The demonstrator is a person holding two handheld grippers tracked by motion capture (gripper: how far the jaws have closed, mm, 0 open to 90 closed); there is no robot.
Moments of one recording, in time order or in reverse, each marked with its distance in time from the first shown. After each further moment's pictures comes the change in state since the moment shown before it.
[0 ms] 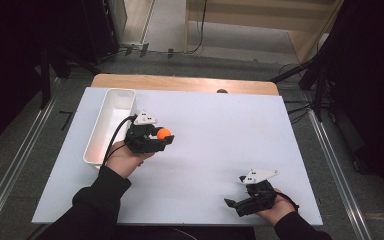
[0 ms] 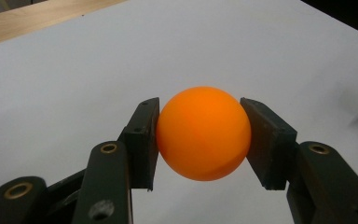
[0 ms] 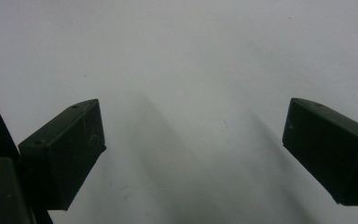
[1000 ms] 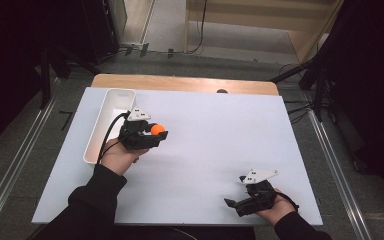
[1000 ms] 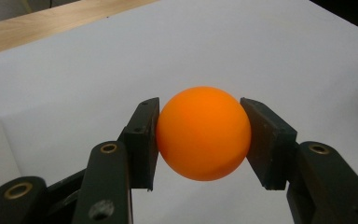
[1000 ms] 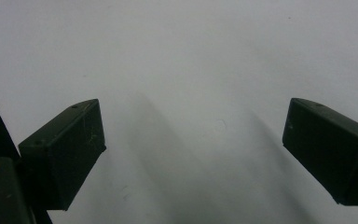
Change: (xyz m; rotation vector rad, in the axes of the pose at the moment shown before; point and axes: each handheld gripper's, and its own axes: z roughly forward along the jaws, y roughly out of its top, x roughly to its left) left arm 0.013 0.002 -0.009 -0.007 0.048 -0.026; right arm 0.000 0.000 0.000 0.000 -0.001 0.001
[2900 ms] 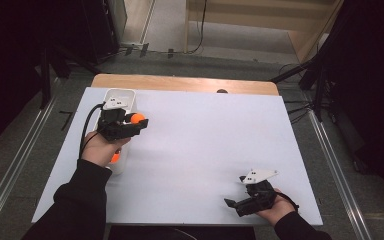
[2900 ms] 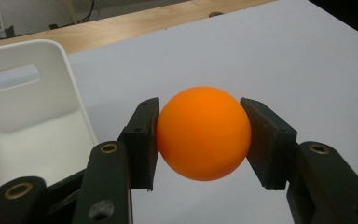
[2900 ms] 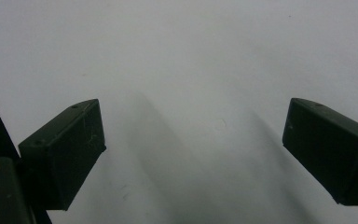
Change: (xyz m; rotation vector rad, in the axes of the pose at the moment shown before) left arm 0.044 0.003 -0.030 -0.041 0.100 -0.087; right arm 0.000 0.000 0.000 0.006 -0.004 0.002
